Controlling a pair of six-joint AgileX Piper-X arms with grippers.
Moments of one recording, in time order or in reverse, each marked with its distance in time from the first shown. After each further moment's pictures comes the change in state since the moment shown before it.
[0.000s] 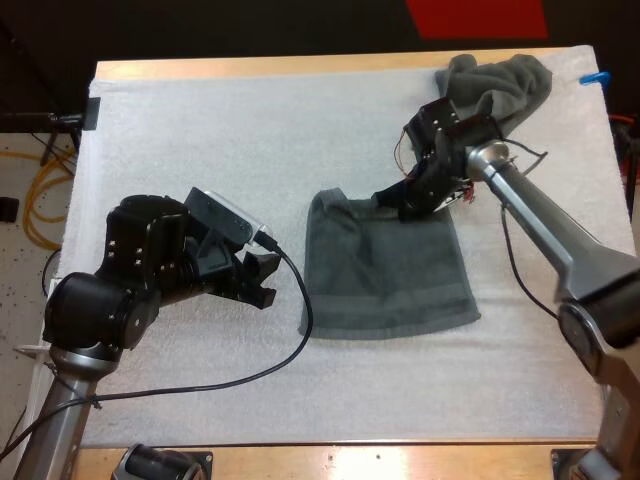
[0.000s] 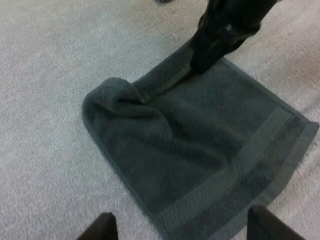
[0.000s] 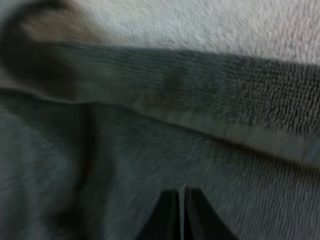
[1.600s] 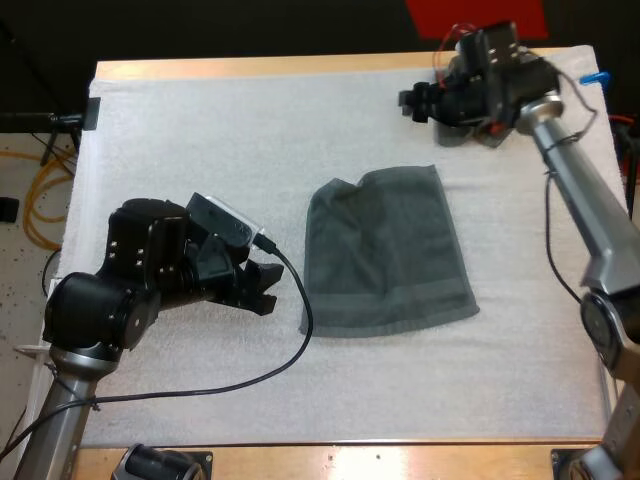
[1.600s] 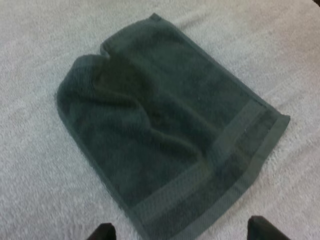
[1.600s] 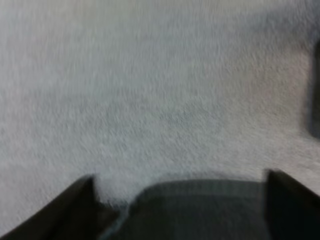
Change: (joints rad) left arm 0.000 -0.002 0.000 0.053 0.047 -0.023; right arm -0.127 -0.054 -0.224 -0.146 0.029 0.102
